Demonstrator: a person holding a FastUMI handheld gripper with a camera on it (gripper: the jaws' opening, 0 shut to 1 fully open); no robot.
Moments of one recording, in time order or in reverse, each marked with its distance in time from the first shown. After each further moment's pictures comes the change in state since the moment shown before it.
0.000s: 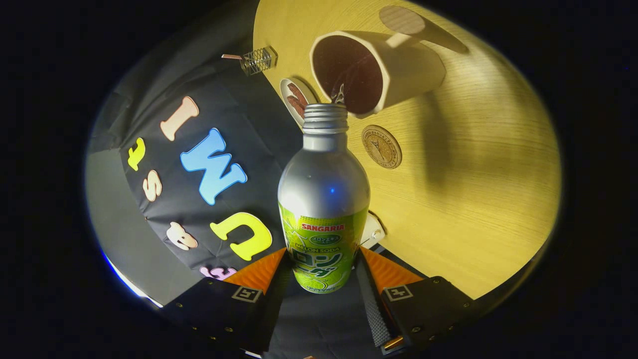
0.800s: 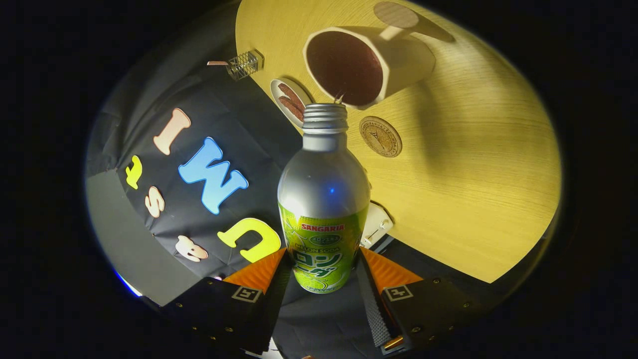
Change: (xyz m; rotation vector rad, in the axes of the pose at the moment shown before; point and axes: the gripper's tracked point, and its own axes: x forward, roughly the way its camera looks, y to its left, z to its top) arm -0.002 0.015 -0.007 0.109 0.017 0.002
